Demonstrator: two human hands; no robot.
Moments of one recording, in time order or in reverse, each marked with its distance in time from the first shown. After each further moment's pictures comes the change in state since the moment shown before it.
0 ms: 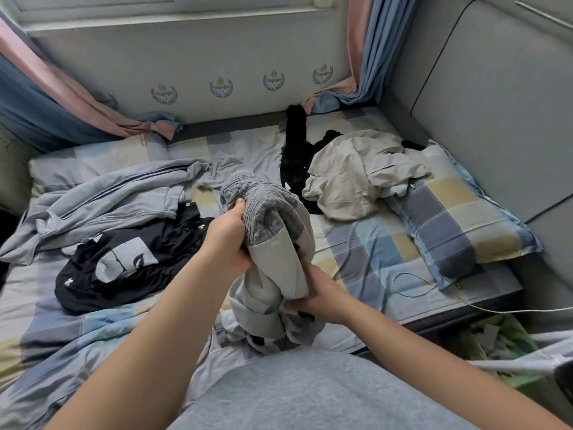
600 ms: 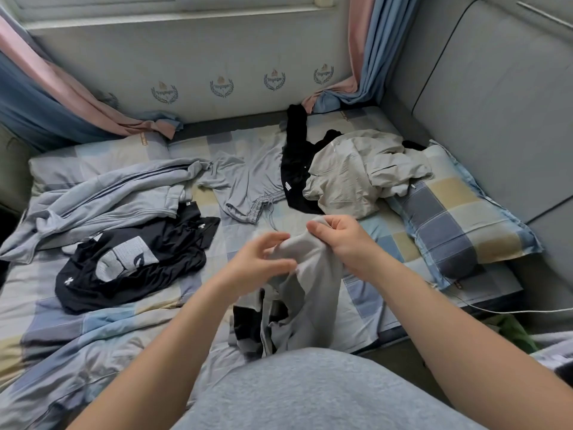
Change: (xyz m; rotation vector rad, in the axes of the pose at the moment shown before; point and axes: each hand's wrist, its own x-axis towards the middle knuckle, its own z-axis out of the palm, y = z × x) left_hand 0.003 -0.036 -0.036 0.940 -0.386 0.199; right_hand 0.001 -0.063 -0.073 0.593 0.157 -0.076
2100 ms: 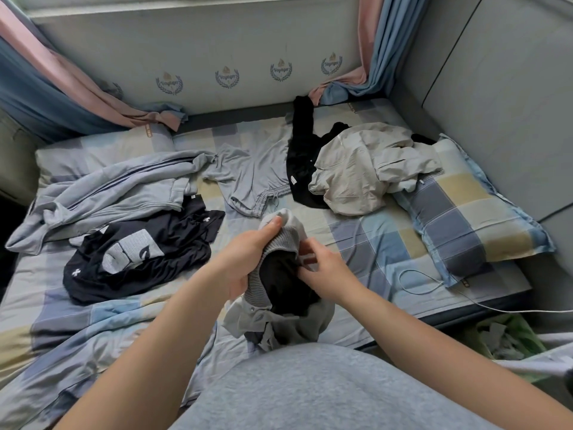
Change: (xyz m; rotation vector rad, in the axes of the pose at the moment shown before) left_hand -0.007 0.028 -0.008 -0.462 0.120 -0.323; right_hand 0.007 0.071 0.029 -0.550 -0.014 0.015
